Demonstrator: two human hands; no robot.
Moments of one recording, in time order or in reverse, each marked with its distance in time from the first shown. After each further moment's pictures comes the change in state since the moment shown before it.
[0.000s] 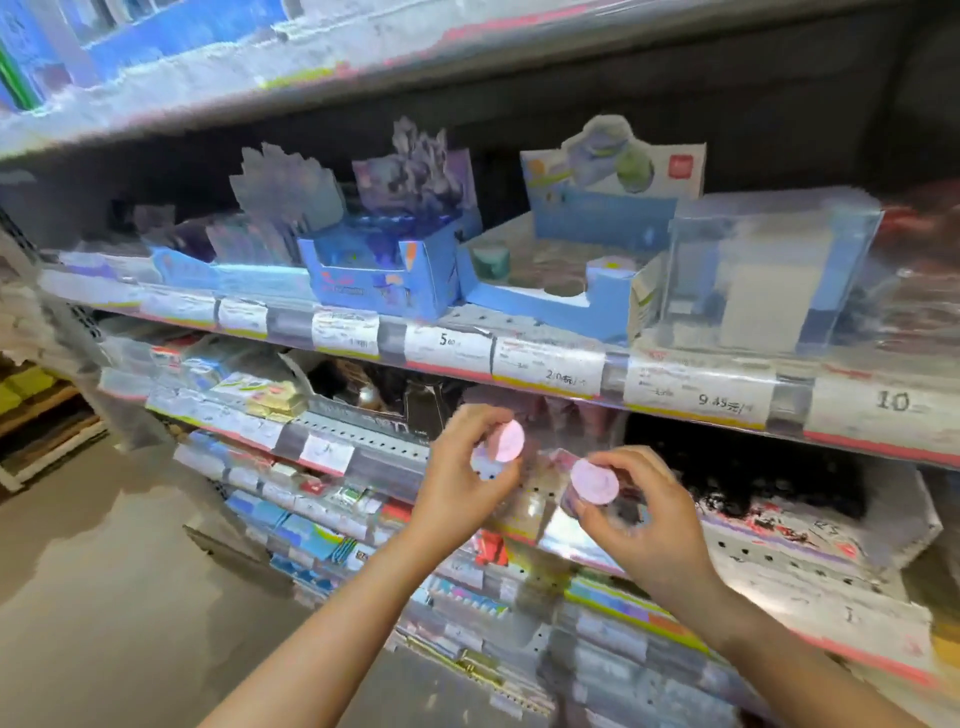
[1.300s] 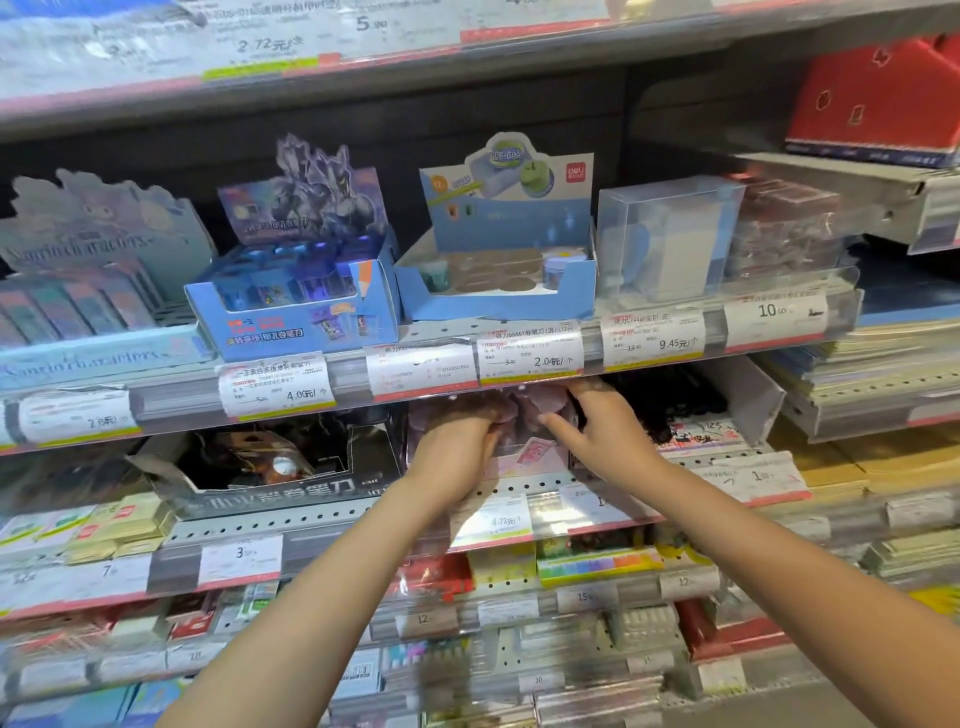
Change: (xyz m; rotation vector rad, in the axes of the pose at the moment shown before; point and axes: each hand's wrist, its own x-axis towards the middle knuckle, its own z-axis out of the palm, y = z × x) left_hand 0.064 -0.043 0.010 0.248 -0.588 0.311; right_hand 0.043 -0.019 0.020 -0.681 0.089 0.271
